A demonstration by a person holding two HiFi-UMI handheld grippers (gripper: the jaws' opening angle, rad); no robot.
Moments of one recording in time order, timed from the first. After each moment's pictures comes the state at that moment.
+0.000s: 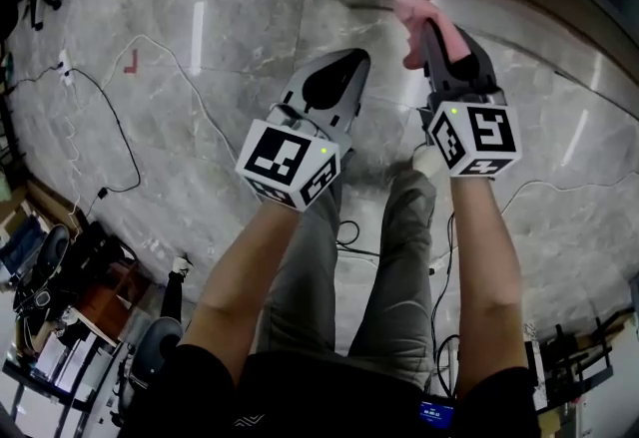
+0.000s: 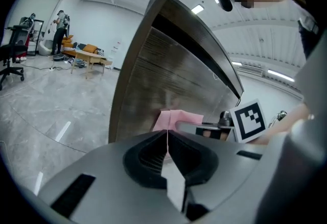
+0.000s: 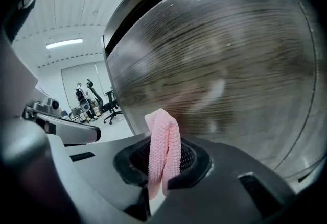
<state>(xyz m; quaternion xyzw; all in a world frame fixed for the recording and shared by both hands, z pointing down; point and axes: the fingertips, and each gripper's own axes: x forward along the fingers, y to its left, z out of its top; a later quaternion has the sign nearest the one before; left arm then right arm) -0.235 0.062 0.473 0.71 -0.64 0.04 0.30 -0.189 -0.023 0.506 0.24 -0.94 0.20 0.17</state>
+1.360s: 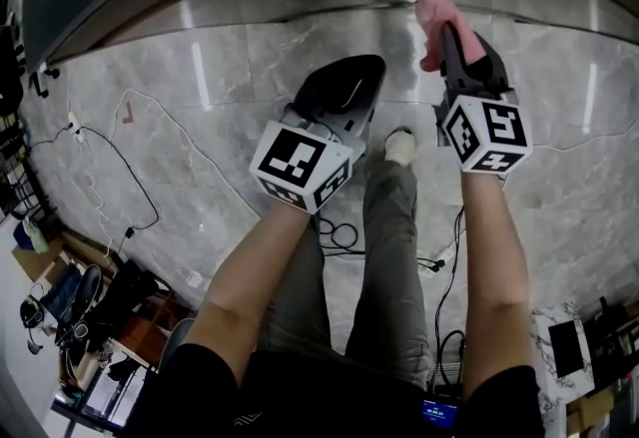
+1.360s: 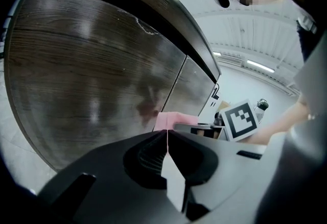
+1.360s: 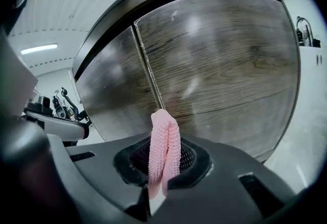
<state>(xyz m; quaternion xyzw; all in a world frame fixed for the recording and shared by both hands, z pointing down) -0.007 -0.027 0.475 0.78 -0.54 0.08 0.29 0.063 -0.110 0.524 0.37 -0.89 0.24 0.15</state>
